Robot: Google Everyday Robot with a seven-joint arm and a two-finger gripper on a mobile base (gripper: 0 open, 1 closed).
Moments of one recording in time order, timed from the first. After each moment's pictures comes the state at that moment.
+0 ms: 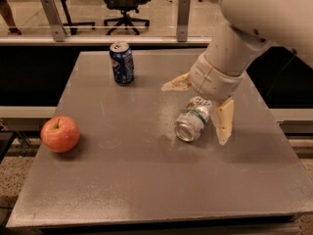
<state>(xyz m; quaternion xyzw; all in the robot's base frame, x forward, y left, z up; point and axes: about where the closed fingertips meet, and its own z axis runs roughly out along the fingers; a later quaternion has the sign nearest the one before) 0.484 -0.094 0.873 -0.91 0.39 0.03 0.15</state>
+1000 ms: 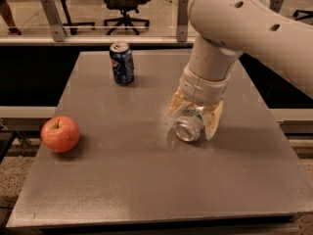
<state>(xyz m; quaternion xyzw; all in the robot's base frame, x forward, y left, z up) 0.488 -0.095 0.847 -0.95 0.30 0.01 0.06</state>
